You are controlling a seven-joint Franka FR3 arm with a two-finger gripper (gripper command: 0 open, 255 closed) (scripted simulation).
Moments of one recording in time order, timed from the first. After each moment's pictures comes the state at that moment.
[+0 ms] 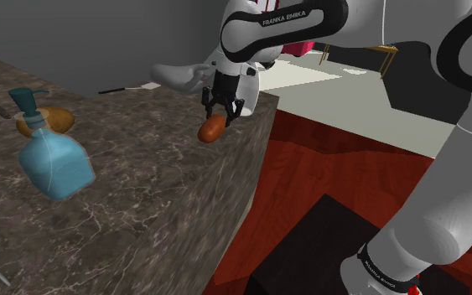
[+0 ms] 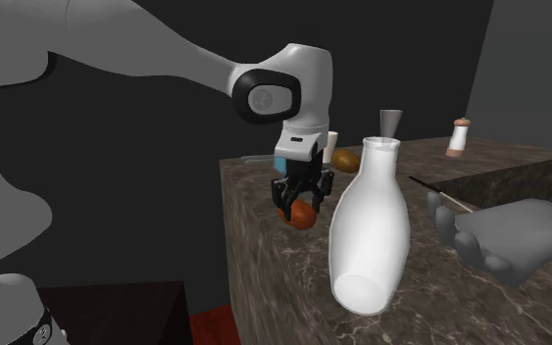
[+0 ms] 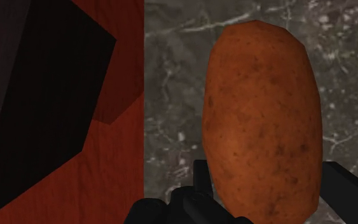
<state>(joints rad) -0.15 0.13 0.29 -1.83 0.10 1.99 1.34</state>
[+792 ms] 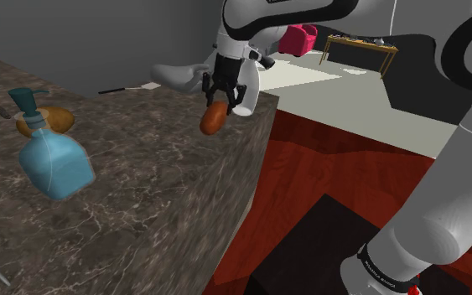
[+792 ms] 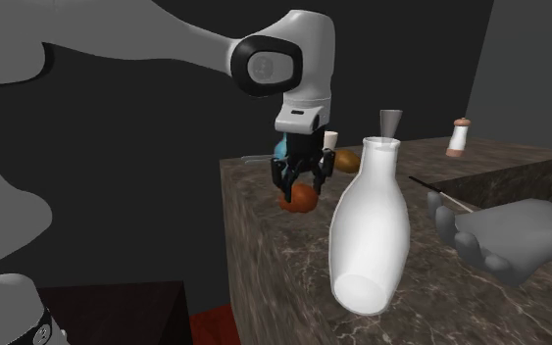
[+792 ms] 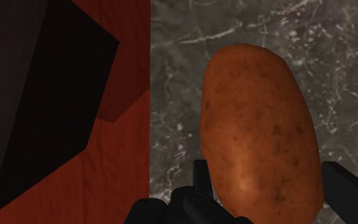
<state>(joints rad) -0.15 0.12 0.29 -1.73 0.10 1.88 1.35</state>
